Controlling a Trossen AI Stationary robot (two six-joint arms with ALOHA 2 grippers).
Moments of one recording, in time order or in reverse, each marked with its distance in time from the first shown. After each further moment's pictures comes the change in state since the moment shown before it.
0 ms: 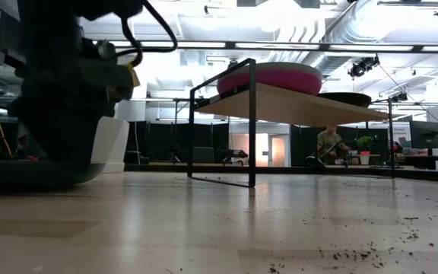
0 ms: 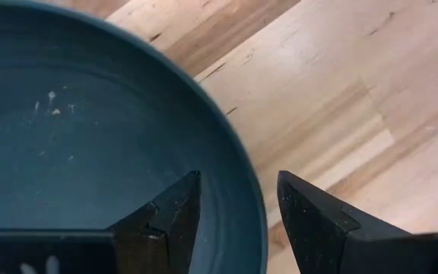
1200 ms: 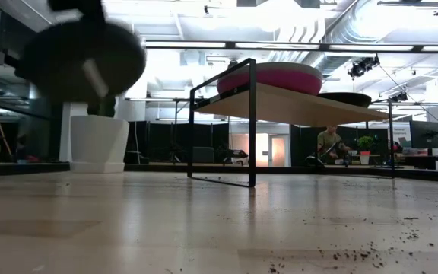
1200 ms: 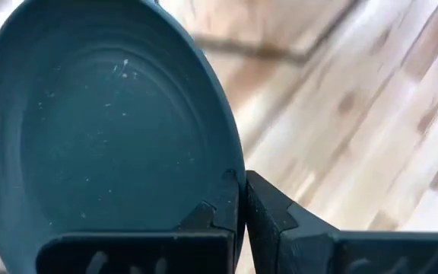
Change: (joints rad) left arm 0.059 -0.433 0.308 -0.491 -0.251 0.384; right arm 0.000 0.000 0.000 0.078 0.006 0.068
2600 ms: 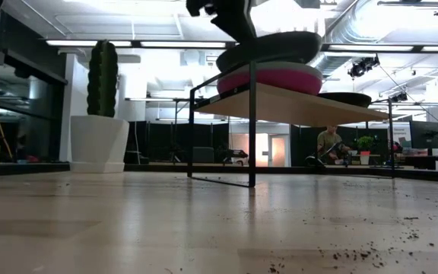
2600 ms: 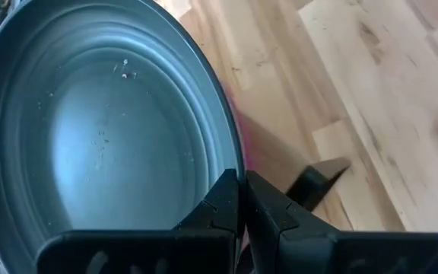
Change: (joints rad) left arm 0.215 0.664 0.568 0.321 0.023 1.455; right arm 0.000 -0.029 0.000 0.331 0.504 -0.322
